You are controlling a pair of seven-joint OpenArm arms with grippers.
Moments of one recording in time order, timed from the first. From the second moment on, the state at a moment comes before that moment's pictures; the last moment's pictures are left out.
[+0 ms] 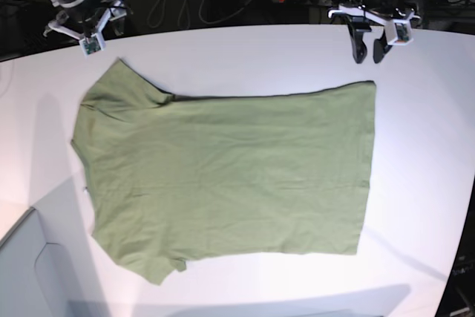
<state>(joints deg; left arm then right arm) 55.6 -12.7 -15.5 120.5 -22.3 -5.1 10.3 -47.6 12.5 14.4 124.3 6.7 23.1 -45.2</state>
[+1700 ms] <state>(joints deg) 27.9 -5.5 -24.1 95.6 -22.5 -5.5 23.4 -40.3 12.1 16.3 122.3 6.8 26.8 -45.0</state>
